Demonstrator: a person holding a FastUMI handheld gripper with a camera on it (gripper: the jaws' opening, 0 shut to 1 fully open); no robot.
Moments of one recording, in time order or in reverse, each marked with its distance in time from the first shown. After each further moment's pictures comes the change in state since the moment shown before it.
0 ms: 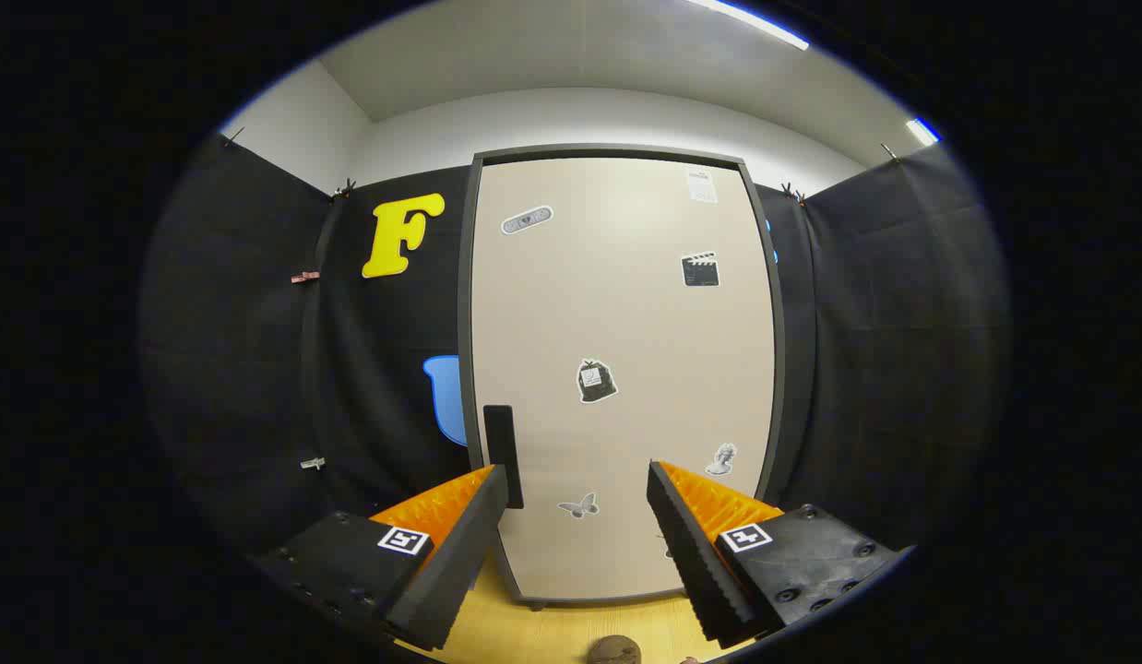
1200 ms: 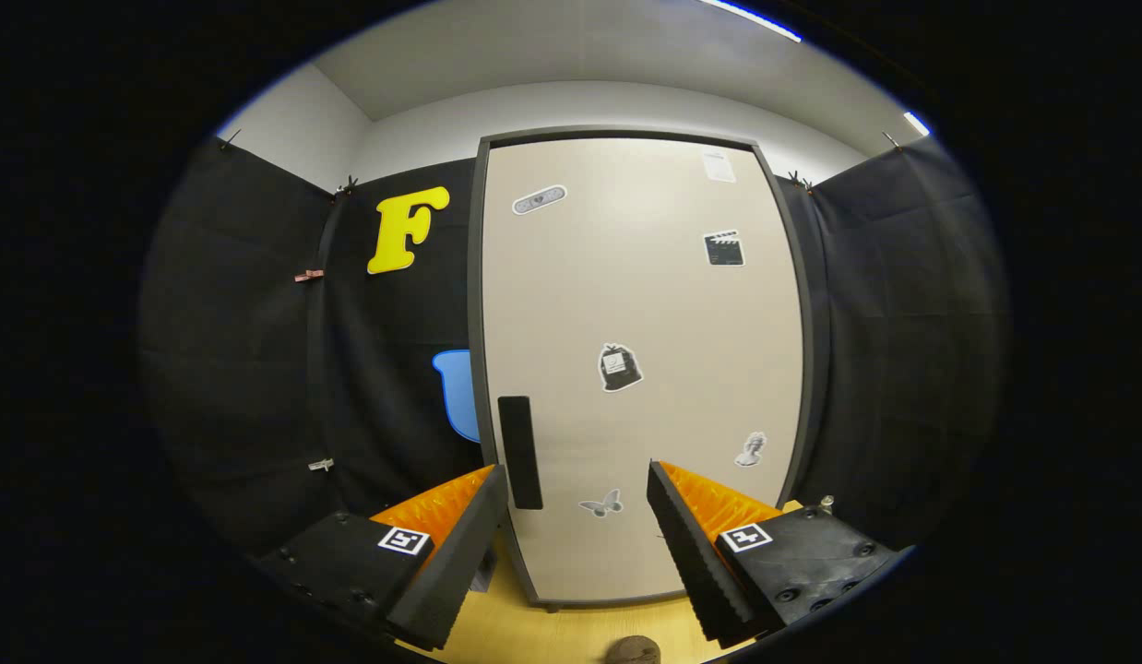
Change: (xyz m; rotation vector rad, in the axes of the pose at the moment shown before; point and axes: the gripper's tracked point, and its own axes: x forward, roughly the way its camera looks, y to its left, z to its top) arm 0.033 0.029 -0.023 0.027 0.032 0.039
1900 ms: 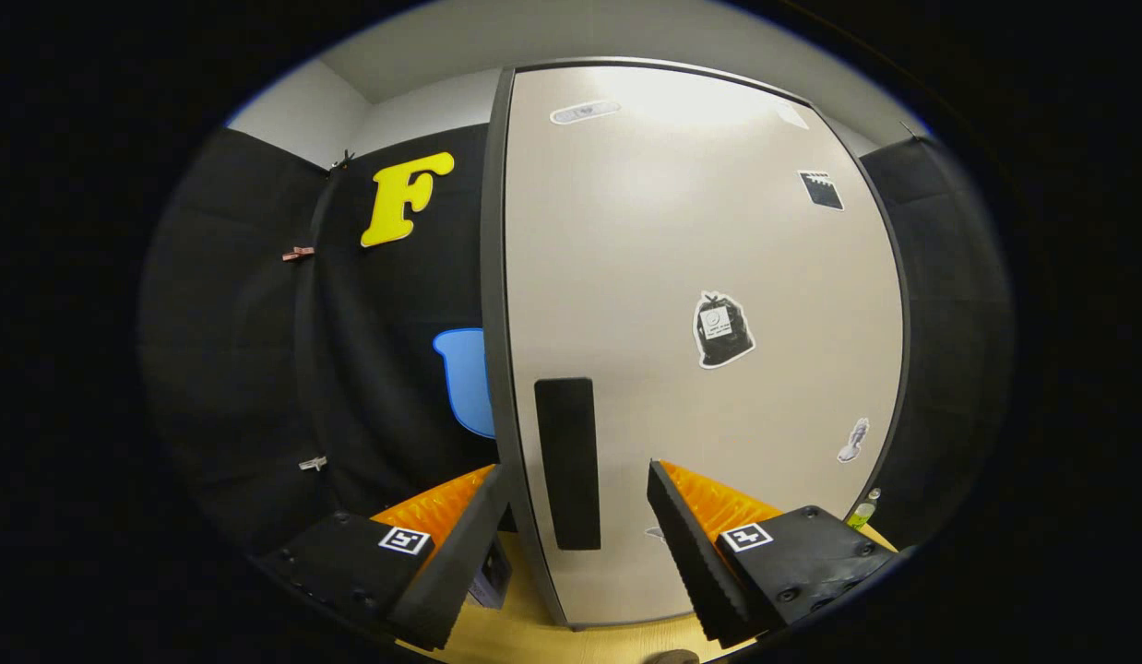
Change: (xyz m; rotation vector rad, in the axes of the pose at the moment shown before) arm 0.108 0.037 -0.043 -0.007 0.042 -0.014
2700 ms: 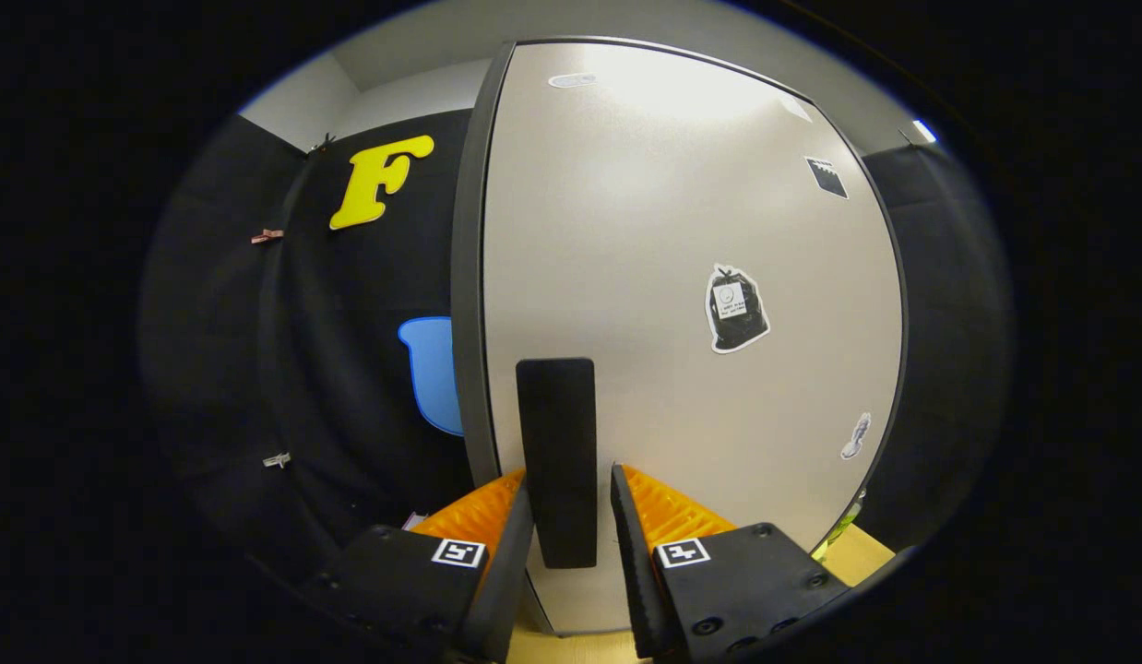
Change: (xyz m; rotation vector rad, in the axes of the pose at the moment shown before) arm 0.024 -0.007 -0.015 -0.016 0.021 -0.089
